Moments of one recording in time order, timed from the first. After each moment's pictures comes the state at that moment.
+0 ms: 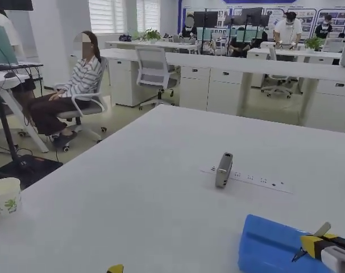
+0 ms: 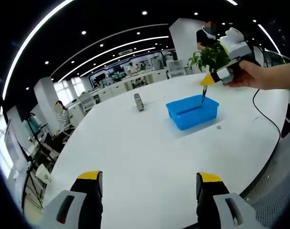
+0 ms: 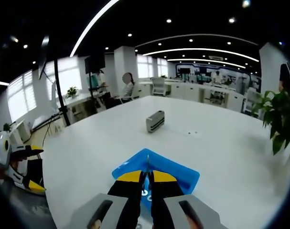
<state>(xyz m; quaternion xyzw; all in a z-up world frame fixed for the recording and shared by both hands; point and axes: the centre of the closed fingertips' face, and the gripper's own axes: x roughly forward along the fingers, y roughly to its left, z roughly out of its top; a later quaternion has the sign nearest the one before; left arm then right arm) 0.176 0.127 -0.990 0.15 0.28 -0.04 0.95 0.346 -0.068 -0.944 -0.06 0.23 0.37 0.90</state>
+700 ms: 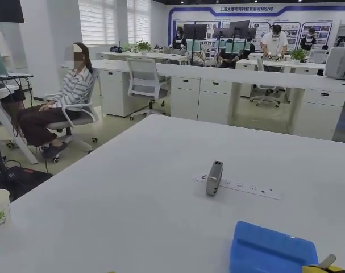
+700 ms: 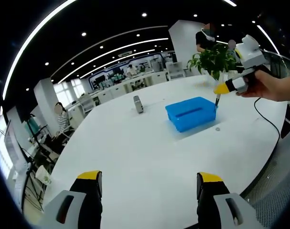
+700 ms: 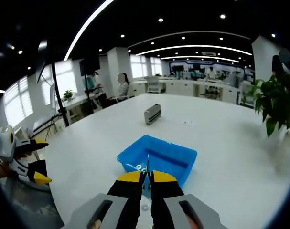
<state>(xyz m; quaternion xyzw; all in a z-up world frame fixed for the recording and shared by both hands) 0.176 0.125 -0.987 0.15 0.27 -0.05 0.95 0.317 -0.092 -0.966 -0.03 0.25 0.35 0.91</state>
